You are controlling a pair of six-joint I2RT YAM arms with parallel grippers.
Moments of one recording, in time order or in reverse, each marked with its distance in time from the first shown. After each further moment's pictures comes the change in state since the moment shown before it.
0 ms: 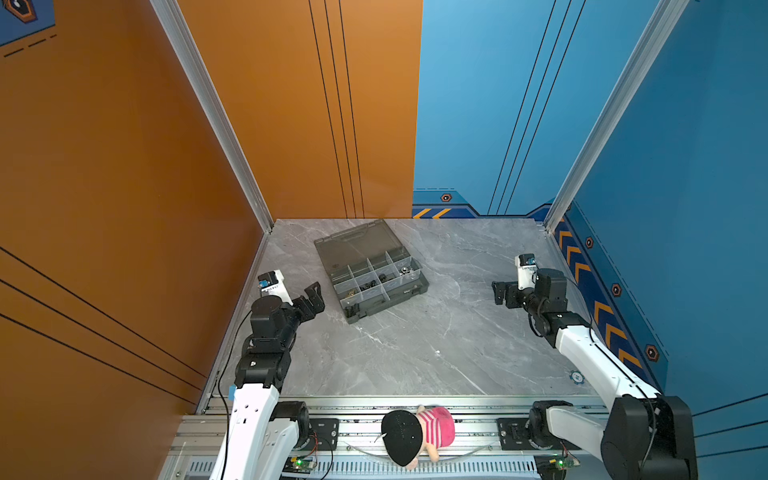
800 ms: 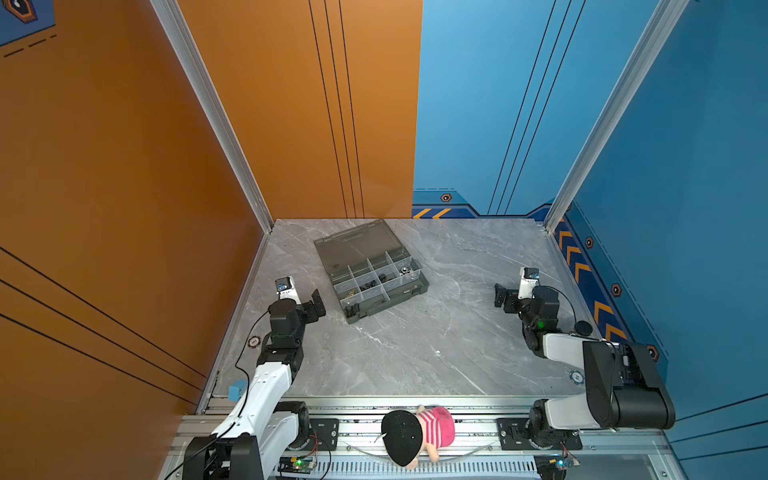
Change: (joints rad) left arm 0.003 0.312 -0.224 0.496 -0.148 0.222; right arm -0.042 0.290 -0.227 0.685 0.035 0.058
